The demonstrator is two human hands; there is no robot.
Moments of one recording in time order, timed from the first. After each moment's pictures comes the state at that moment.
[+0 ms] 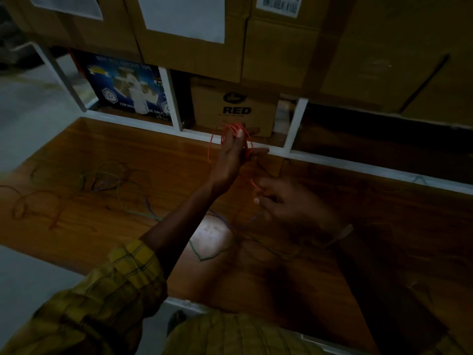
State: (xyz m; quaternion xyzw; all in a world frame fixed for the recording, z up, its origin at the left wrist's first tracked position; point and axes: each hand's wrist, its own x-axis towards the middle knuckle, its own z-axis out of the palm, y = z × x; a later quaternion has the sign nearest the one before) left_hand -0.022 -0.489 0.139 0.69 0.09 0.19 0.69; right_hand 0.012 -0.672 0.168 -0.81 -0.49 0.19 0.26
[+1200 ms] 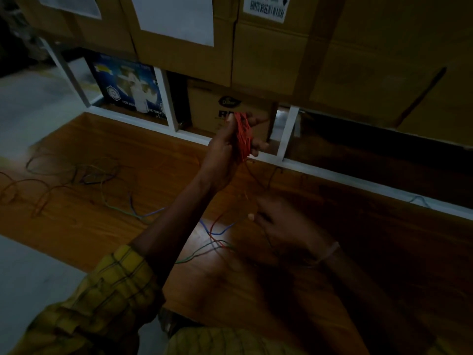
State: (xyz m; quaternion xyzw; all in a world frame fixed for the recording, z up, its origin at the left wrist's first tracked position) left_hand 0.016 -0.526 0.165 0.59 0.05 0.20 0.78; right_hand 0.066 -0.712 0.110 -0.77 -0.56 0.16 0.24
